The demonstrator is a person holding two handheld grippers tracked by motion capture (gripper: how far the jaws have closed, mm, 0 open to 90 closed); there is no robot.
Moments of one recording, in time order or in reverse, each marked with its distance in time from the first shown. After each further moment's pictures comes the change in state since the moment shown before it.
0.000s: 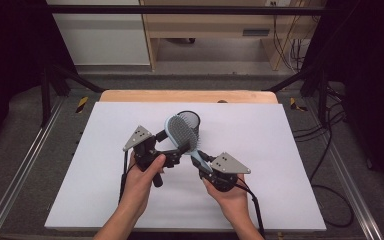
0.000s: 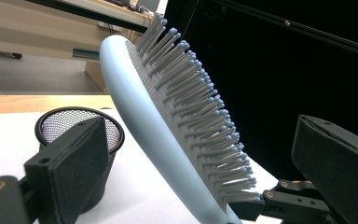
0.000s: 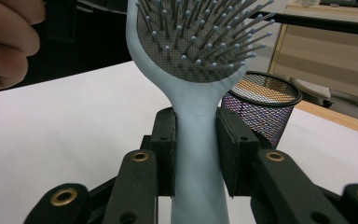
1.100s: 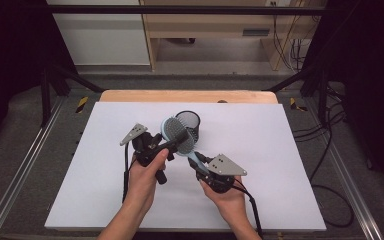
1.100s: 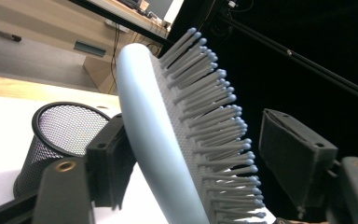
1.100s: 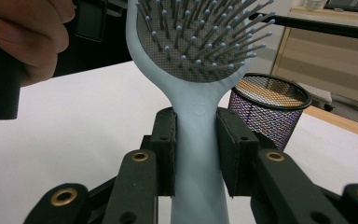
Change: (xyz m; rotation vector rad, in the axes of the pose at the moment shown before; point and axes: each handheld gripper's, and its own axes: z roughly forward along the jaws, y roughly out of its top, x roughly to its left) left arm 0.009 0.001 0.007 -0.049 0.013 -0.176; right arm 0.007 -0.001 0.003 -0.003 0.008 -0.024
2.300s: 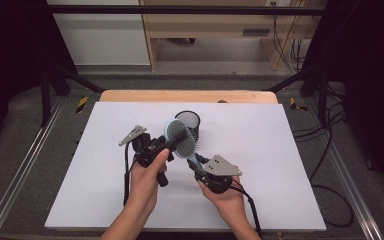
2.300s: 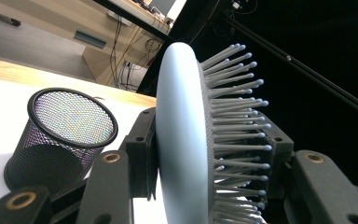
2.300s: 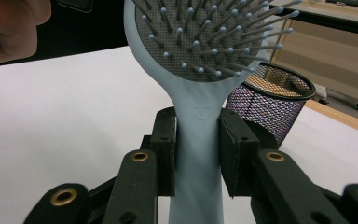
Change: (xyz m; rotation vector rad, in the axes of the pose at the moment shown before) left arm -0.004 -0.003 -0.002 0.004 0.000 -0.060; right arm 0.002 -0.005 0.006 0.047 -0.010 -0.043
